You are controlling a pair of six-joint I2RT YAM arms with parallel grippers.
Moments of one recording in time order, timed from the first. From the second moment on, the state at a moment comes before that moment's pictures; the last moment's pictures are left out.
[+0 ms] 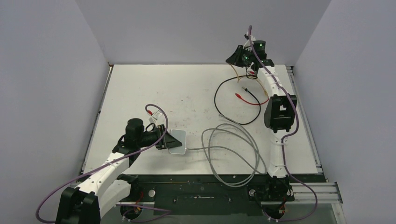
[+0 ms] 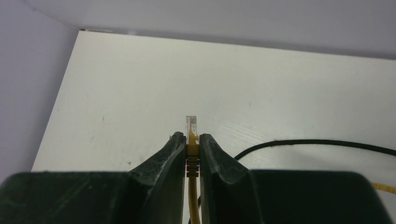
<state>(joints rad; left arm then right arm) -0.31 0.92 0.37 0.06 0.85 -0.78 0.09 2.37 2.25 -0.30 -0.54 0.37</state>
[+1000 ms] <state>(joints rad) -0.31 0.93 0.37 0.06 0.85 -0.78 0.23 2.28 2.03 -0.49 -0.44 0.25</state>
